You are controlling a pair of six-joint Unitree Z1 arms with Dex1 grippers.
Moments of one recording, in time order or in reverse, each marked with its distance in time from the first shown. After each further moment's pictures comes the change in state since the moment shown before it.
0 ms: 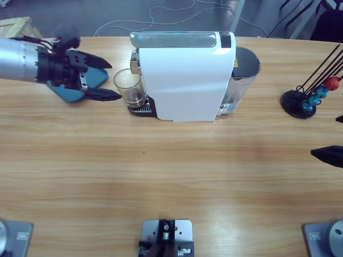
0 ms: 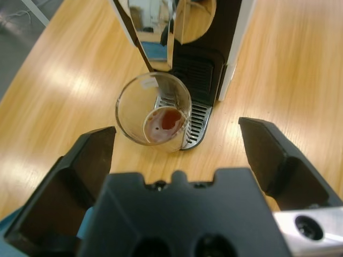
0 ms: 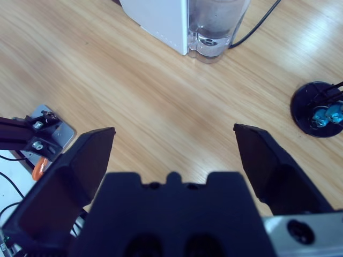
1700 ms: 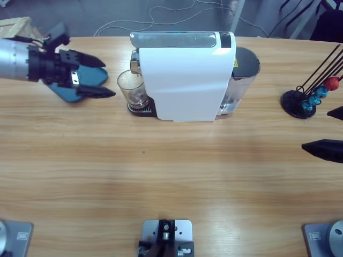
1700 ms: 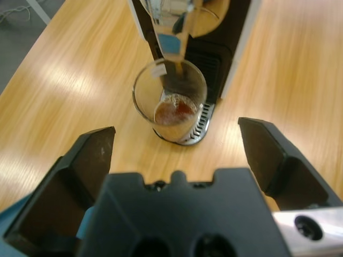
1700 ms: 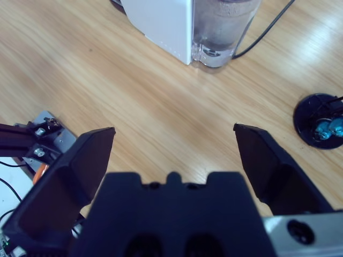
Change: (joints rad) arm 0 0.054 -0.005 -0.008 0.020 -0.055 0.000; arm 1 0.013 0.029 0.009 -0.055 0.000 0.000
